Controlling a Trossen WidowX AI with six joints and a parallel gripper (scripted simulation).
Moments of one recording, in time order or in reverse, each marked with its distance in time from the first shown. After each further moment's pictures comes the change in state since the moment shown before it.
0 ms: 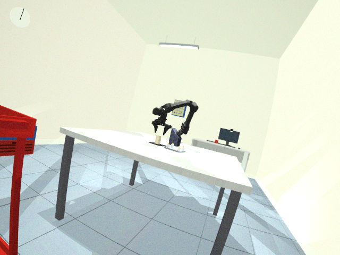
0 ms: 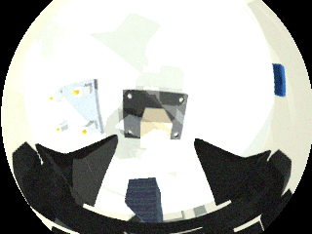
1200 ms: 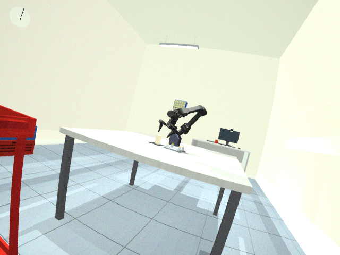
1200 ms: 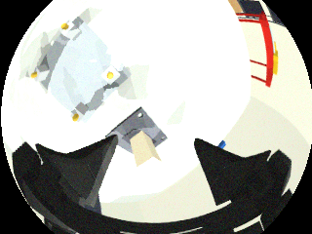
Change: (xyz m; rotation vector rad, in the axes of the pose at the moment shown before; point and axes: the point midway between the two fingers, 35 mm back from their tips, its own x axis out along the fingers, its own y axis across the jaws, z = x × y) arm -0.003 0.085 0.043 -0.888 0.022 -0.411
